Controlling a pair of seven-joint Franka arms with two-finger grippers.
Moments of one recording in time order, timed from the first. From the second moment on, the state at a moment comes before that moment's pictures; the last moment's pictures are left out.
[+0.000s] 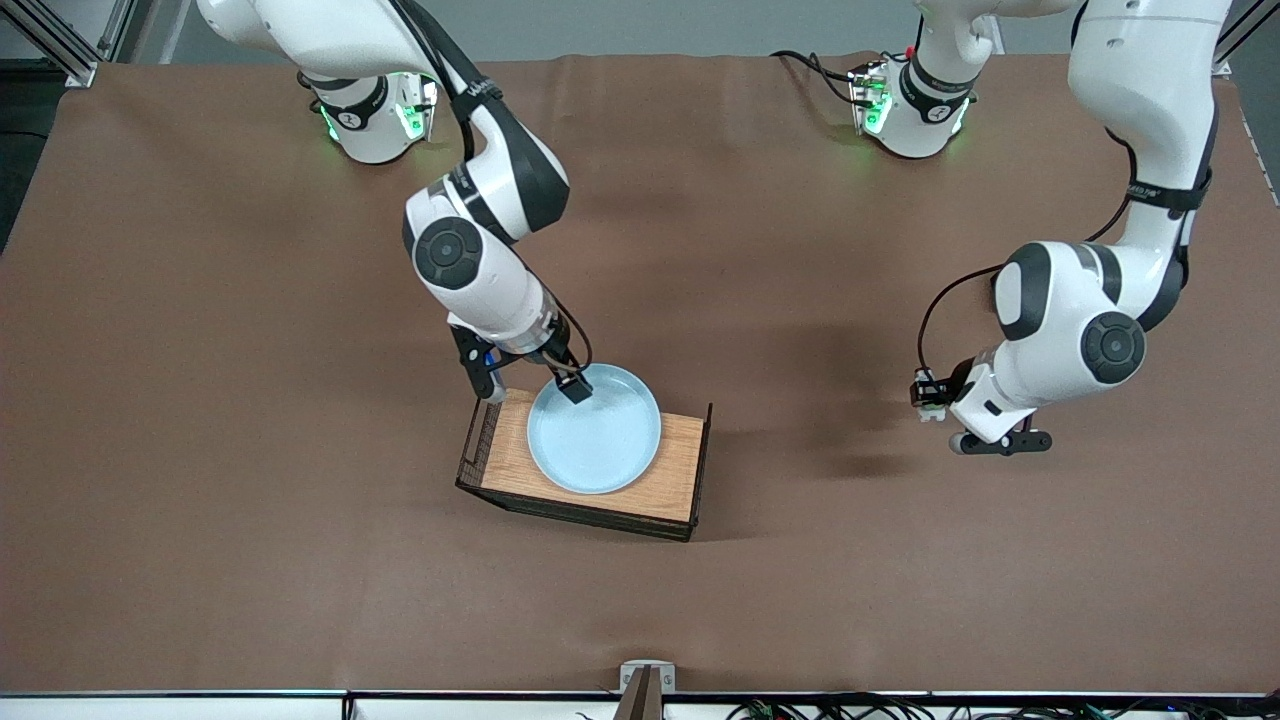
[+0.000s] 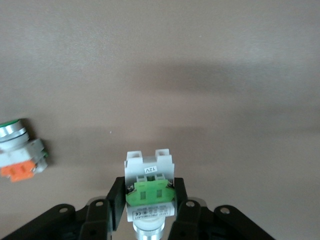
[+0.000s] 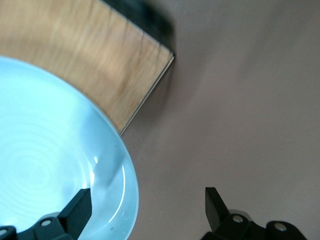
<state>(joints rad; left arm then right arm) -0.08 0.44 -0.05 -1.92 -0.13 2.24 -0.07 0.61 0.48 0.00 -1.68 0.25 2.27 1.57</state>
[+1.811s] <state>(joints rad) -0.05 0.50 -0.06 -1.86 -0.18 2.26 0.07 0.61 0.48 -0.01 -1.65 0.21 2.26 1.52</state>
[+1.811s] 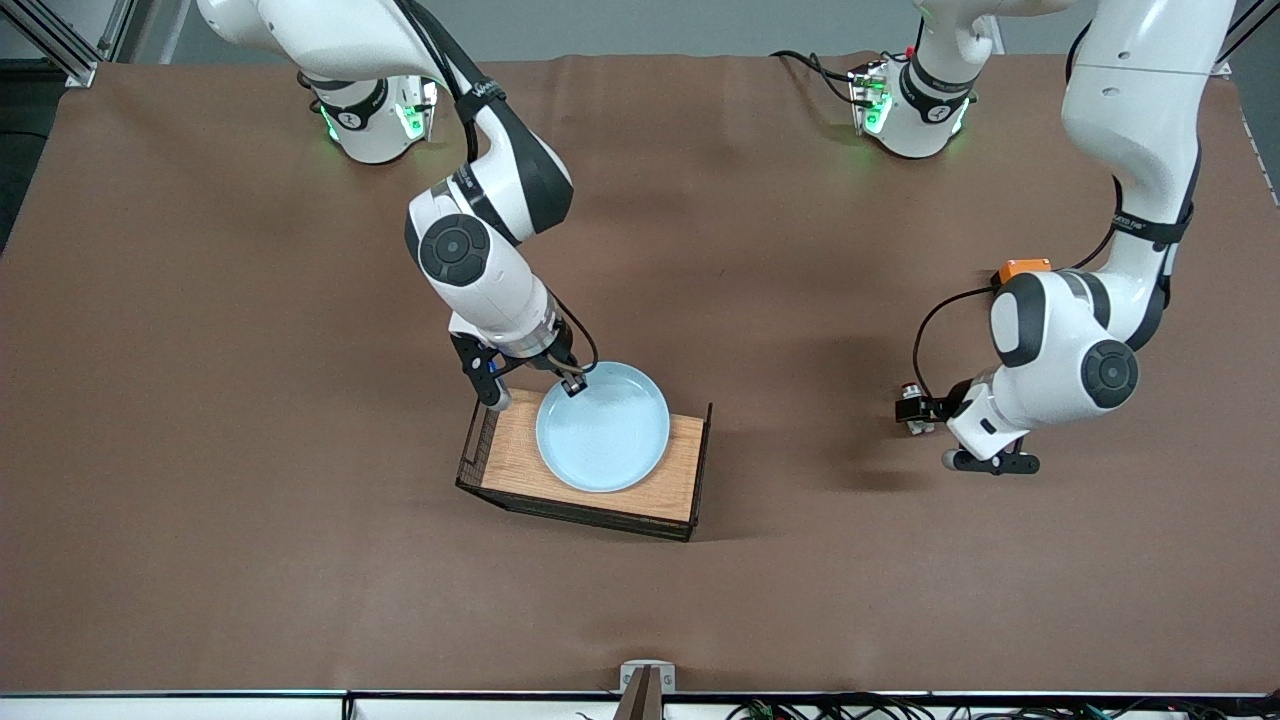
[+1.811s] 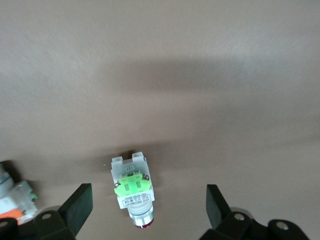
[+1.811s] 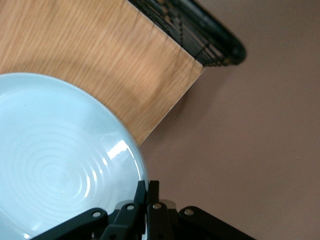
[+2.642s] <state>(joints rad) -0.04 0.28 -0.05 -1.69 -0.16 1.89 0.03 0.58 0.45 -0.02 -1.57 0.24 2.09 1.51</state>
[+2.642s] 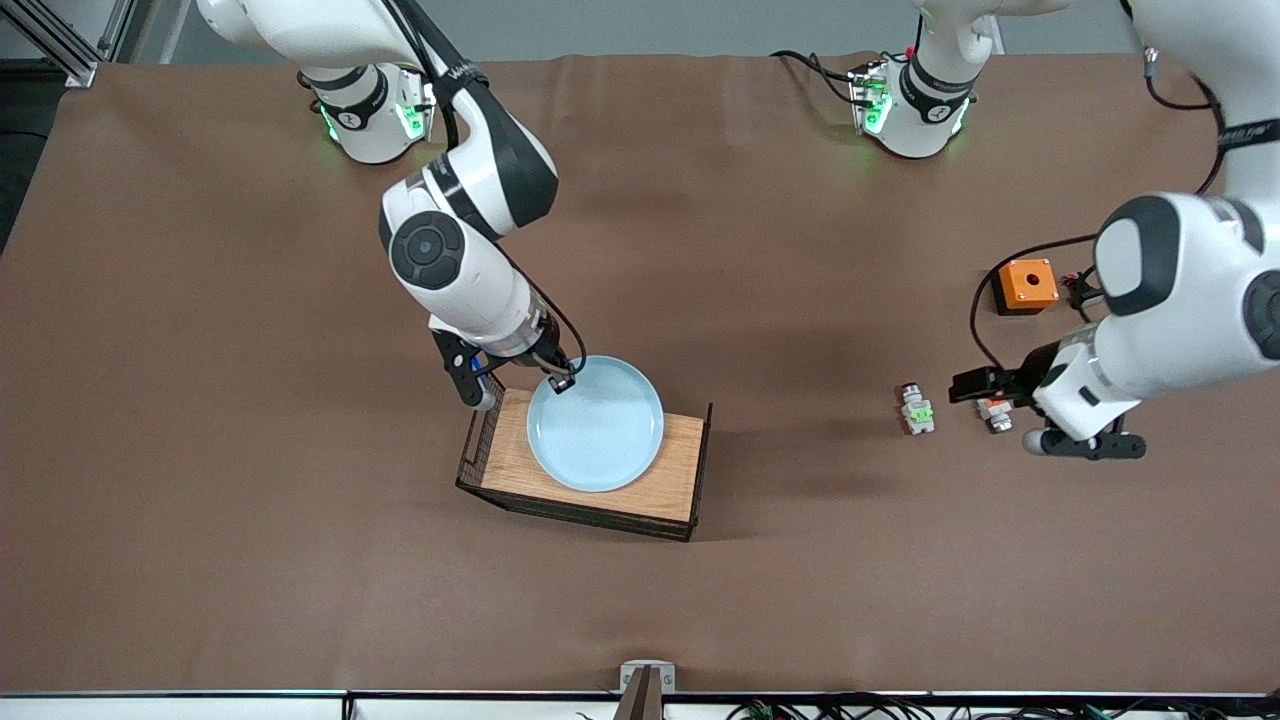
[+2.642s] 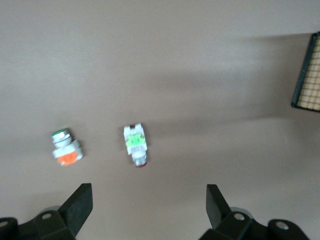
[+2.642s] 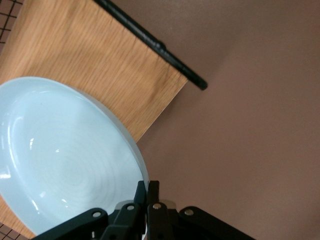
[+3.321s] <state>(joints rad) -0.04 0.15 -0.05 -1.46 -0.01 1.48 0.00 0.49 0.25 -0.02 -1.50 0.40 1.70 1.39</state>
